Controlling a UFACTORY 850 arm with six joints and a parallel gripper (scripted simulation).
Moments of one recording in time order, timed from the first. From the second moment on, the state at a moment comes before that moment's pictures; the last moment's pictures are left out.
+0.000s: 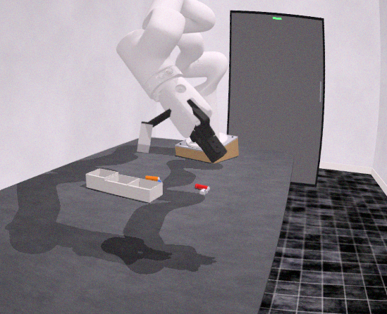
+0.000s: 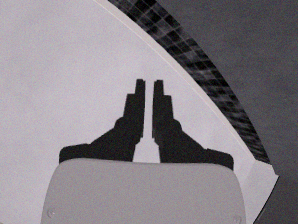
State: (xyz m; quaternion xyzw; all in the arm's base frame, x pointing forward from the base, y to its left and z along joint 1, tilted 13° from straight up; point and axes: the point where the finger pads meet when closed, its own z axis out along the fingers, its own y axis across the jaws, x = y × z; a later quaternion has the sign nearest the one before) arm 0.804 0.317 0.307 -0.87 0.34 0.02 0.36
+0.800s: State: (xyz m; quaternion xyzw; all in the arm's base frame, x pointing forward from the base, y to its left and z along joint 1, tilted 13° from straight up) arm 0.733 0.234 0.290 -0.93 0.29 -0.03 0.24
